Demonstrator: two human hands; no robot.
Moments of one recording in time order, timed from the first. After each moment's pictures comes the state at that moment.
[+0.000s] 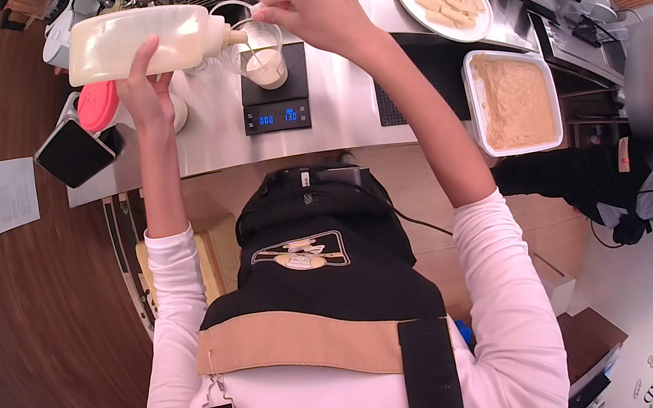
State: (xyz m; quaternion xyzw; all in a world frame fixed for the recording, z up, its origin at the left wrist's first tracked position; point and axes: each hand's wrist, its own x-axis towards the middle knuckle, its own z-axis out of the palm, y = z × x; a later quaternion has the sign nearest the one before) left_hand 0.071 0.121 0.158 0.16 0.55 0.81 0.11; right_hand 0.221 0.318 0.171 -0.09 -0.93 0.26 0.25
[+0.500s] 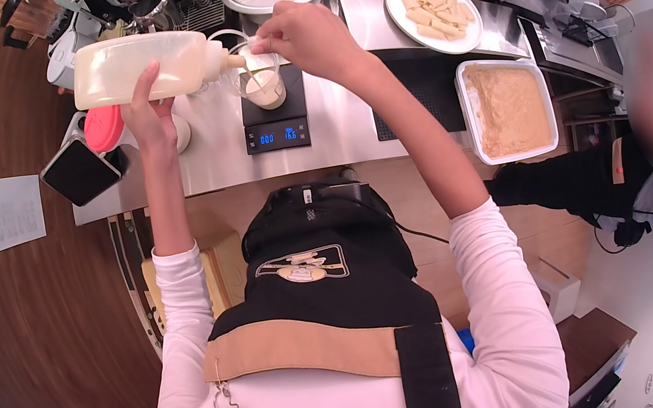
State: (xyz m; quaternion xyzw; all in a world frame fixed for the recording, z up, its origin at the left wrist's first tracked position) left_hand 0.076 0.120 0.166 0.13 0.55 0.82 0.13; right_hand 0.223 0.315 0.169 -0.09 -0.93 0.27 0.24
